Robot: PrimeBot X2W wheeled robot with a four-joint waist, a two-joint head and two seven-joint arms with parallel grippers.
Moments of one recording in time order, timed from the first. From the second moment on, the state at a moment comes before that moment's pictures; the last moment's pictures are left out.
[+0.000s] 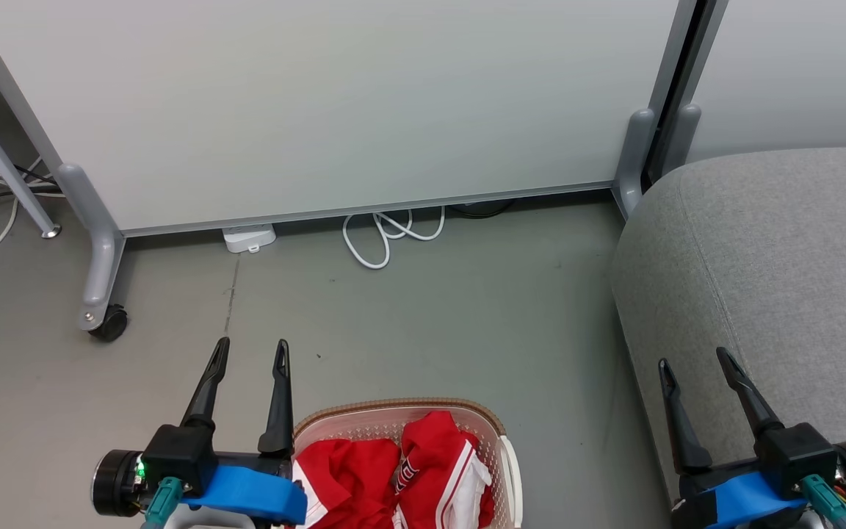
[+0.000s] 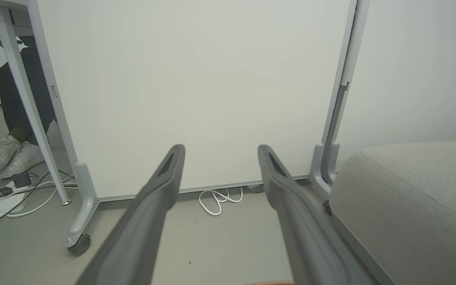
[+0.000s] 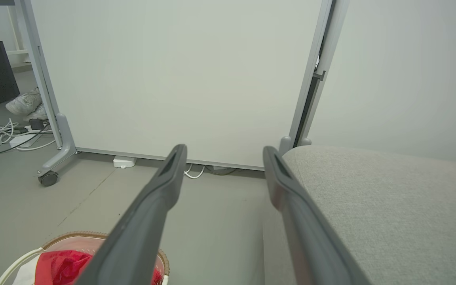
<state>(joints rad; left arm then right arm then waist) -0.05 0.06 -0.14 0.22 -0.12 -0.05 -0.26 -0.02 -0.05 -0.04 0.18 -0.06 0.13 -0.26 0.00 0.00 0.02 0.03</state>
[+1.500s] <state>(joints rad) -0.36 0.13 -0.17 0.78 -0.06 -0.08 -0.26 -0.21 -0.05 0.06 0.04 0.04 0.13 -0.26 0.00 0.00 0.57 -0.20</state>
